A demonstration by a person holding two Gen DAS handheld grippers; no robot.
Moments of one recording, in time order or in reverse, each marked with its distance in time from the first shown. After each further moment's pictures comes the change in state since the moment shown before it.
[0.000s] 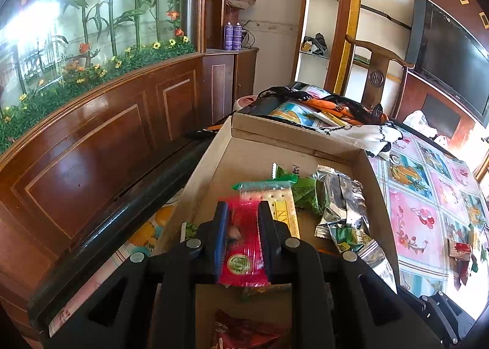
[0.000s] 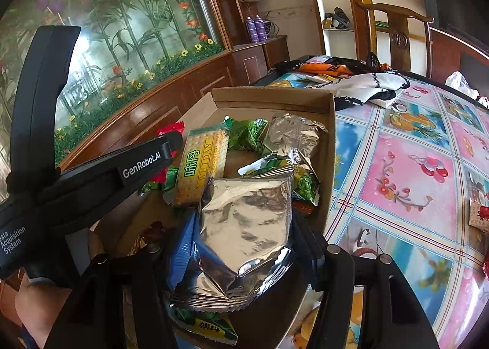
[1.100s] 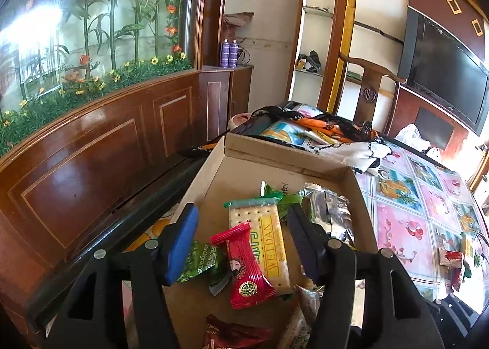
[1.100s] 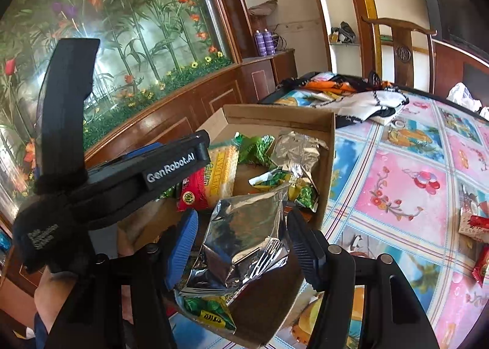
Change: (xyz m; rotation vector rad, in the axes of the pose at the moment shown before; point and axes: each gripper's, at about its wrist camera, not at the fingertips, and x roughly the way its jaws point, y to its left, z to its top) left arm -0.017 -0.004 0.001 -0.007 -0.095 -0.028; right arm -0.032 0.006 0.001 -0.031 -0.076 0.025
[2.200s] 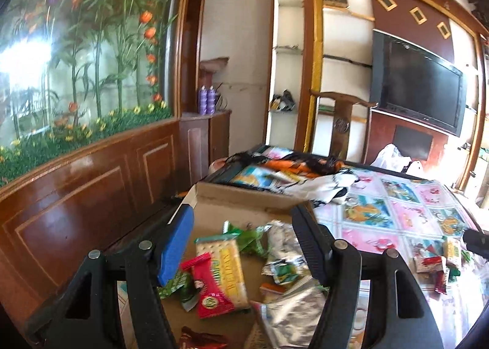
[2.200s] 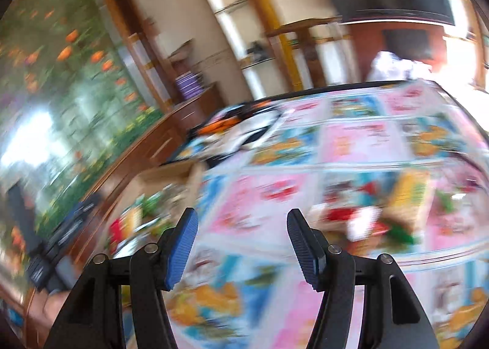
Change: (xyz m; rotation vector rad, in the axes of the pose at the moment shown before) left arm -0.051 -0.036 0.001 0.086 -0.222 -0.077; right arm -0.126 -0.175 -0.007 0.382 -0.159 -0.234
